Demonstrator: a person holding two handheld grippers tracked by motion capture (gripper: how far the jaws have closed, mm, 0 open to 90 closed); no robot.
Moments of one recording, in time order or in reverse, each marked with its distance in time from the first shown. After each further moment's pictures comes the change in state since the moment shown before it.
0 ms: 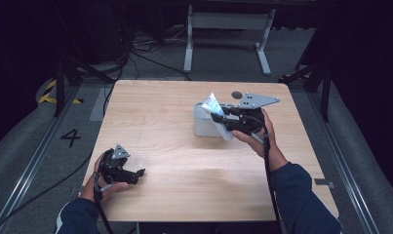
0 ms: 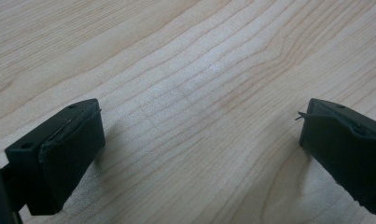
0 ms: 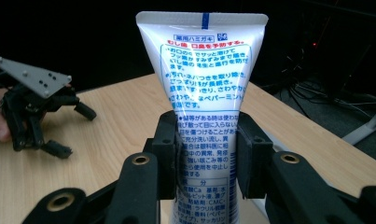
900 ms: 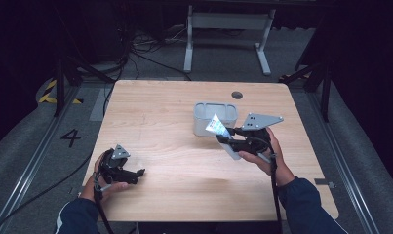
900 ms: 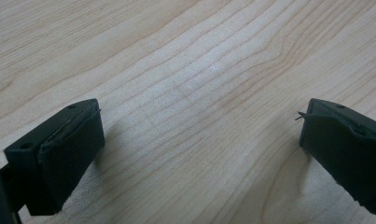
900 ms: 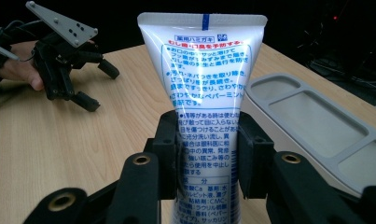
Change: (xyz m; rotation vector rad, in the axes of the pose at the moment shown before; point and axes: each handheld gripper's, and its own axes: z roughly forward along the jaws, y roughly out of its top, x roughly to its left) left arm 0.000 0.000 0.000 0.004 0.000 -0.002; right arm 0.028 -0.035 -0.023 0.097 0.044 -0.014
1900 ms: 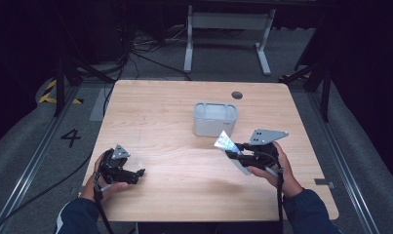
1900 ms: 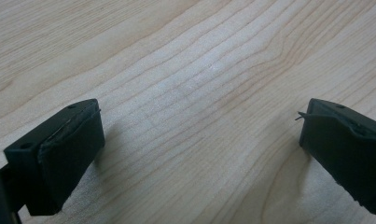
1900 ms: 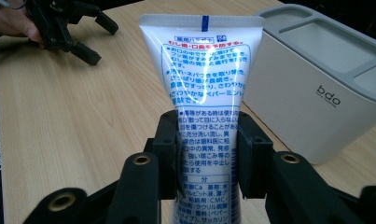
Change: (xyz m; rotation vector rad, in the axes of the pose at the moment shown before) left arm 0.000 0.000 0.000 -0.001 0.002 0.000; right arm 0.010 -0.041 -0.016 0.105 -0.006 0.037
